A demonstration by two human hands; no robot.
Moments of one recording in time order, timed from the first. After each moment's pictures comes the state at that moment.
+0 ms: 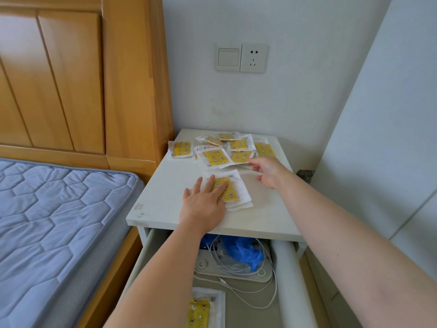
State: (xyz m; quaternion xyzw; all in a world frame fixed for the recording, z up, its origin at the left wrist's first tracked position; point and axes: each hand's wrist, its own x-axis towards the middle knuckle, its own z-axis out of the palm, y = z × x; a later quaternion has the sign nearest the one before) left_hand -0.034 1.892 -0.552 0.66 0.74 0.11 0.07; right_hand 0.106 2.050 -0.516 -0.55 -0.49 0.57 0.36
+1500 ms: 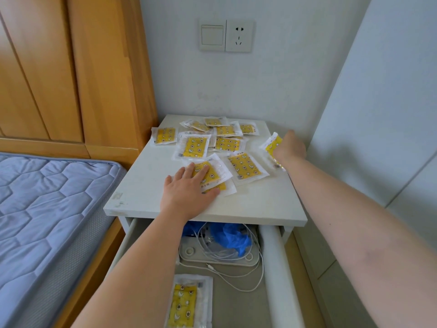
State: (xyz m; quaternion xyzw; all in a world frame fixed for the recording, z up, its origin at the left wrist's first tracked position) left_hand -0.031 1.896 -0.555 0.64 0.76 0.09 0.04; right_hand 0.180 2.076 -0.515 -0.72 -0.63 0.08 0.28
